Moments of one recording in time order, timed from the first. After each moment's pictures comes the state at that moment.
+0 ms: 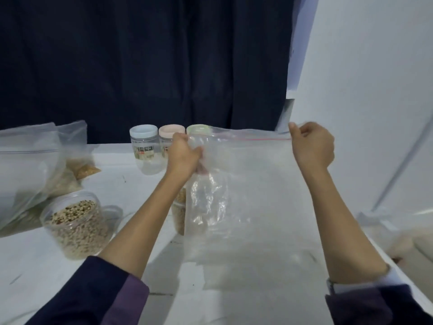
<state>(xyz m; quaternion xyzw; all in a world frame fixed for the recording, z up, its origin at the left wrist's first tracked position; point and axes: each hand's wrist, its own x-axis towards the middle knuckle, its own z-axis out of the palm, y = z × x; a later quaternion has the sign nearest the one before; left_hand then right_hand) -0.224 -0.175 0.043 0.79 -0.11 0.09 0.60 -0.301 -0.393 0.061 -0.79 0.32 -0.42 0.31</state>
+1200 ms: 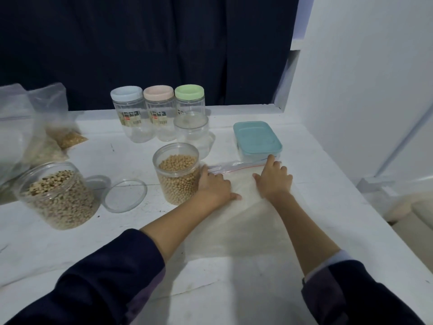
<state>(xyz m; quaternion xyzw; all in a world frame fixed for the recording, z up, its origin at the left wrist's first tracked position) -0.241 -0.249 -0.096 0.92 -0.34 -0.05 -0.20 -0.278 -0.396 -0.120 -0.95 0.30 -0.08 0.10</state>
